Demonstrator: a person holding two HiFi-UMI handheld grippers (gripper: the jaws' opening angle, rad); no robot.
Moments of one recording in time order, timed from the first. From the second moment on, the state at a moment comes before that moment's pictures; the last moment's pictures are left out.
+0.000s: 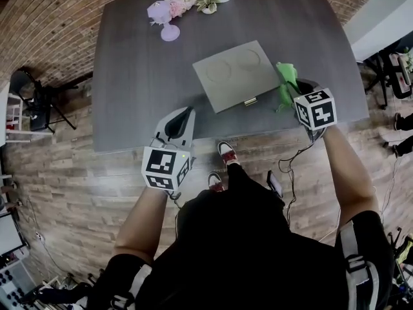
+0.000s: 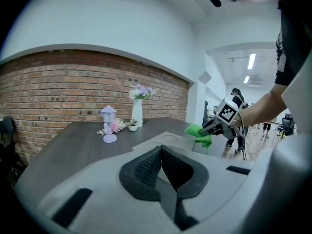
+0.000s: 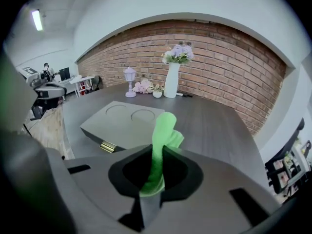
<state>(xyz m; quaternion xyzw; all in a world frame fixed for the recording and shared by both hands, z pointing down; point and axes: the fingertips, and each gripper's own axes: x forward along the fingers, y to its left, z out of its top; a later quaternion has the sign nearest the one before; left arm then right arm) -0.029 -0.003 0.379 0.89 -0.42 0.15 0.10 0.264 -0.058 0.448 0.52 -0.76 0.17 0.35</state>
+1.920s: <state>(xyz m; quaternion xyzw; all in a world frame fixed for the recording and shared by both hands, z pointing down) -0.062 -0.117 0.399 0.82 -0.53 0.15 0.15 0.072 -0.183 0.459 0.30 -0.88 0.23 0.31</state>
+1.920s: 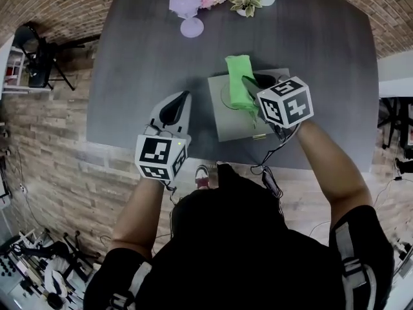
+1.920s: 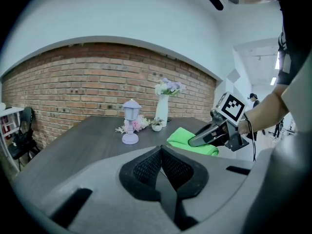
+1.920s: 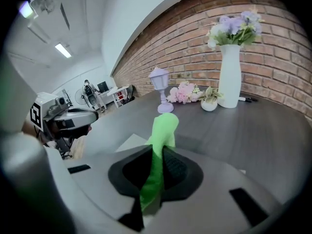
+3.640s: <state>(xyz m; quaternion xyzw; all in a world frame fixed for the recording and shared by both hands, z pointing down) -0.067 -0.062 0.383 0.84 -0.50 0.14 0.14 0.189 -0.159 0.419 0.44 -0.82 0.20 0.31</state>
